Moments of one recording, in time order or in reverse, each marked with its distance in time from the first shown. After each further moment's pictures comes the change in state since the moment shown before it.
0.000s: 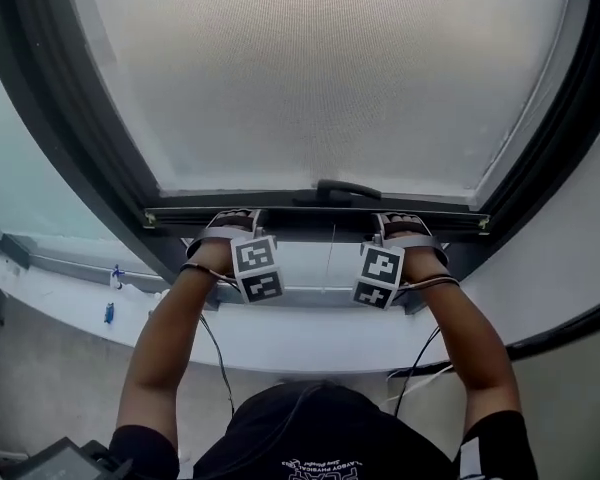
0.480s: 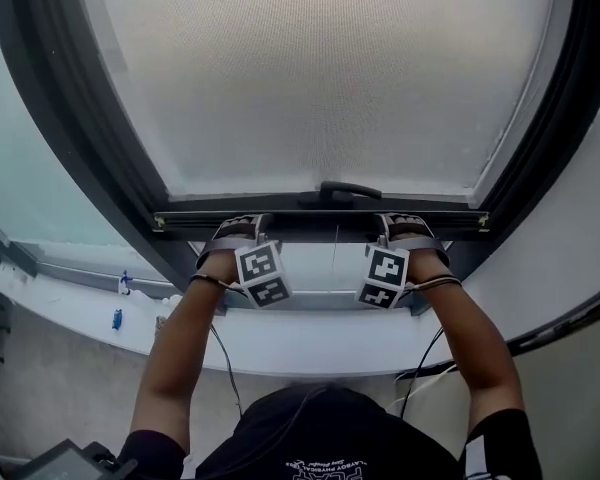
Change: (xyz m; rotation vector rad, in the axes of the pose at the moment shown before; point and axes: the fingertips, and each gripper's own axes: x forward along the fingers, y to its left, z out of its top) left arm -0.011 0.006 0.005 -0.093 -0.051 0.124; right arm -0.012 -0.005 0.003 0.036 -0.051 -0.085
